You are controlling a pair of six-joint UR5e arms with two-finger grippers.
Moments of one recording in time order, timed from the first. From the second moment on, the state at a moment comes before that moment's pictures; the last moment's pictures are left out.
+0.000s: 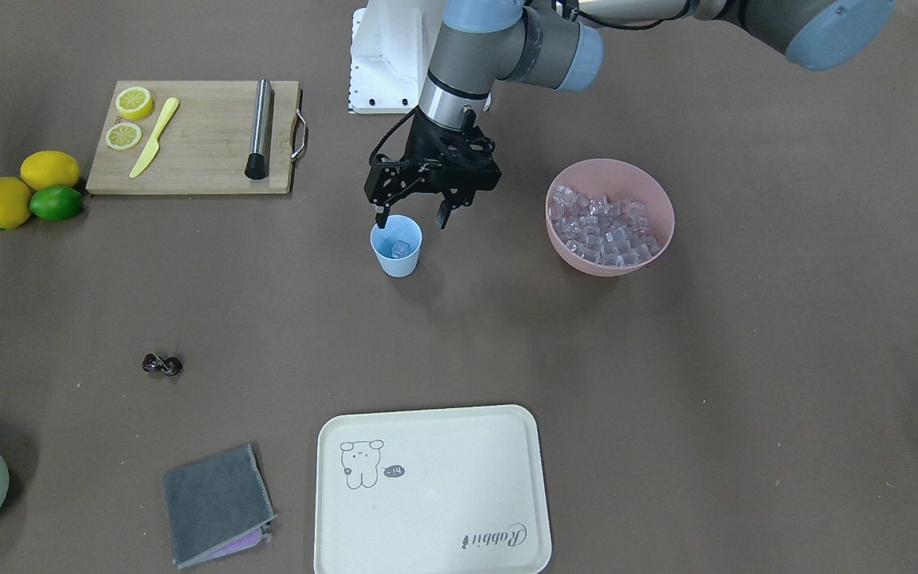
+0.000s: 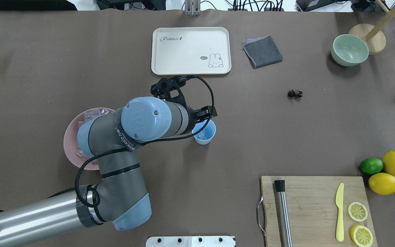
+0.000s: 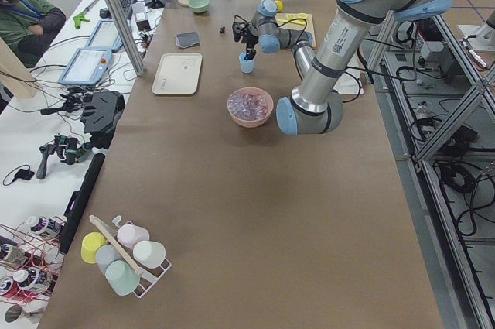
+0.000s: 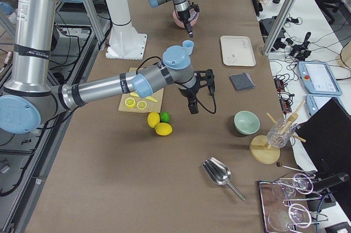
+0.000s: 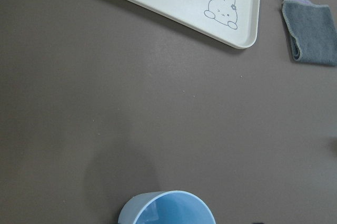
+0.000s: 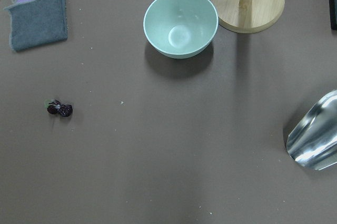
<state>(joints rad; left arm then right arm) -0.43 -2.29 -1.70 -1.85 -1.60 -1.55 1.45 -1.76 2.02 -1.28 2.36 0.40</state>
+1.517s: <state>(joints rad) -0.50 -1.81 -2.04 -1.67 -1.69 -1.14 1.45 -1.74 2.01 -1.28 2.36 0.40</state>
